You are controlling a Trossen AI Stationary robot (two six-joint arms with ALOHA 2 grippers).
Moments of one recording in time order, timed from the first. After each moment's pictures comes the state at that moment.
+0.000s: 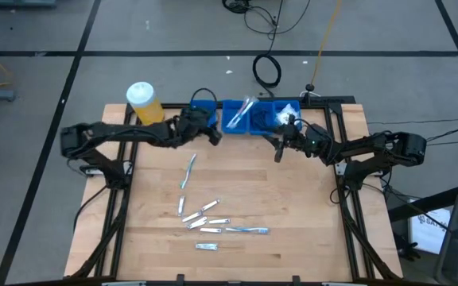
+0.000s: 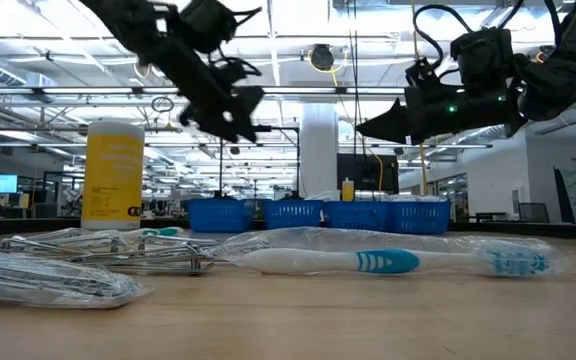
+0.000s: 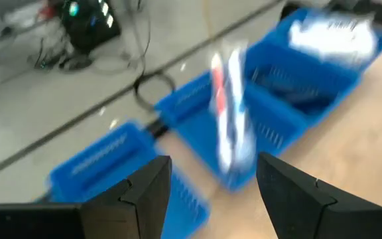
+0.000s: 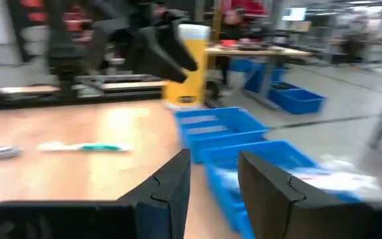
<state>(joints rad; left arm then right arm) 0.31 1.50 0.94 -0.03 -0.48 -0.22 -0.43 1.36 0.30 1.03 -0.09 -0.06</state>
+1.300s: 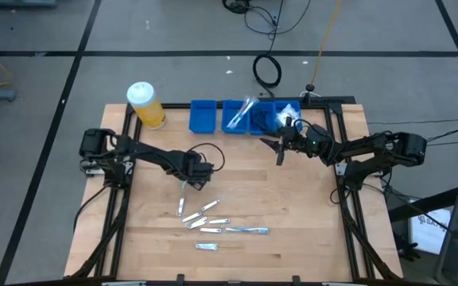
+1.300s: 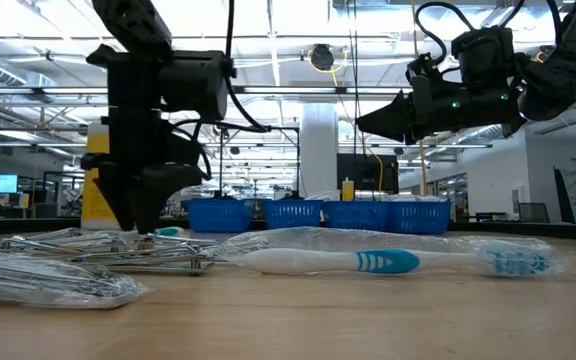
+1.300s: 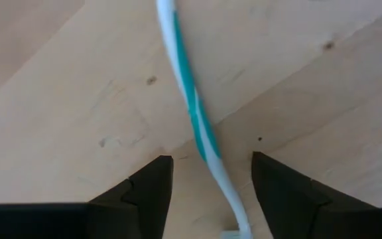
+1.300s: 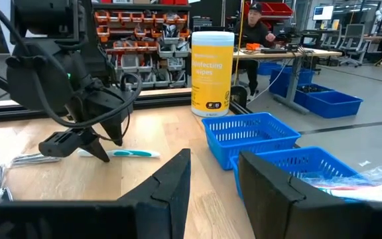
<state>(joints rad) 0.00 1.77 0.93 -0.75 -0.24 -0.94 -0.43 1.36 0.30 1.04 -0.18 -0.01</state>
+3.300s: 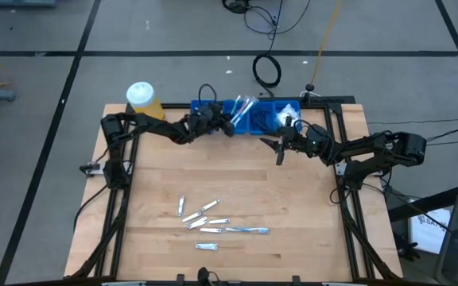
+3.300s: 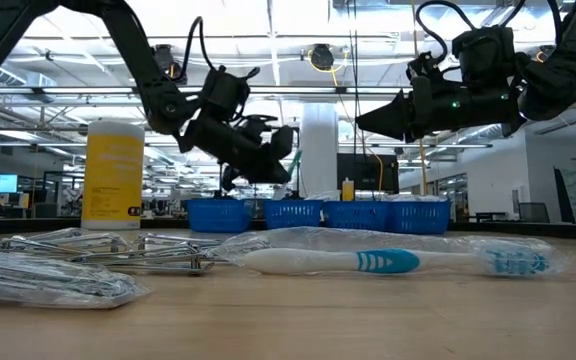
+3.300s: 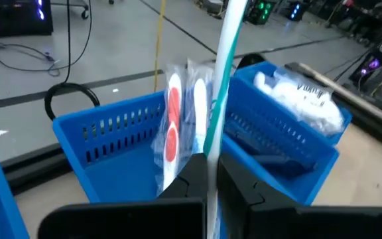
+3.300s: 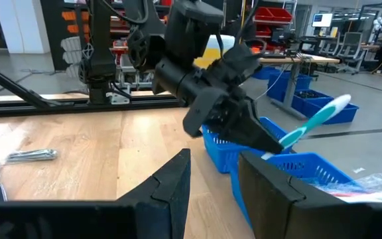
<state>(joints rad) 0.48 1.93 0.92 0.71 -0.14 -0.37 -0.43 1.36 0.30 1.05 -0.18 -0.05</state>
